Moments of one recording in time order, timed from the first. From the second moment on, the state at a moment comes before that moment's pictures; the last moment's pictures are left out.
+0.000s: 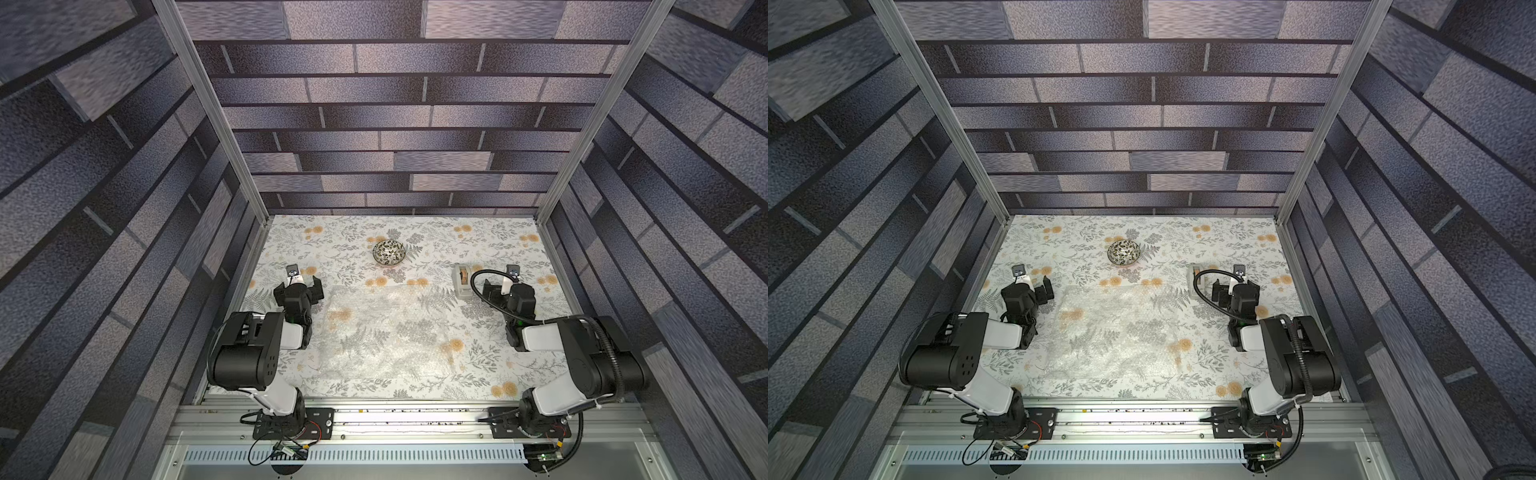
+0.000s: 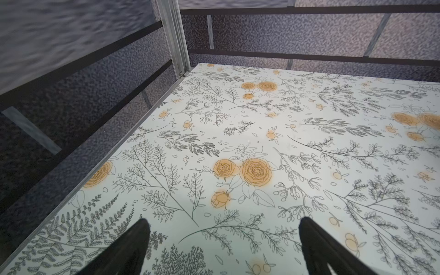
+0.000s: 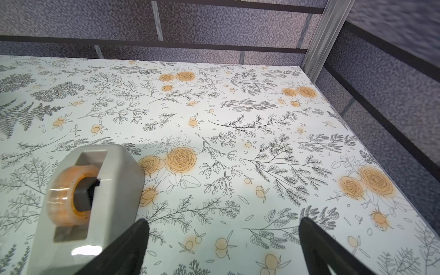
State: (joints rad) left arm 0.00 1.60 0.36 0.91 -0.28 -0.04; right arm 0.10 1.55 0.34 0.83 0.17 0.00
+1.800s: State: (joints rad) left arm -0.07 0.83 0.56 0.15 -0.13 -0.31; right arm 0.44 1.78 1.63 -0.50 -0.12 0.39
